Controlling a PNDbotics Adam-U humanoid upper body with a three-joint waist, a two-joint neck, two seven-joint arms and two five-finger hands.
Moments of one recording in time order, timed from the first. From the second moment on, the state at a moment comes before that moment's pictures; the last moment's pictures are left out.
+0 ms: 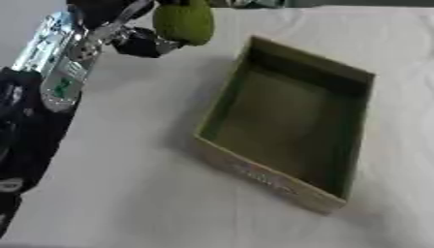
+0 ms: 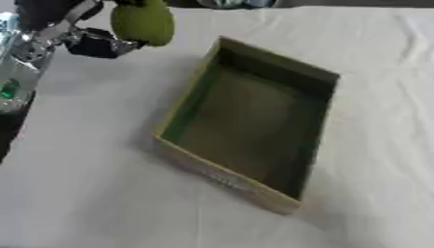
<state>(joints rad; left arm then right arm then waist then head) -0.99 0.40 -0.25 -1.47 -0.93 -0.40 -0.02 -0.63 -0.50 -0.10 -1.98 0.08 -0.22 -0.30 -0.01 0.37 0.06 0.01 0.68</state>
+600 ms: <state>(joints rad) -1.00 0.31 -0.36 -1.55 -0.75 -0.45 -0.02 -0.62 -0.49 -0.10 -1.98 0.08 -0.16 -0.30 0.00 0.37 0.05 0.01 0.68</state>
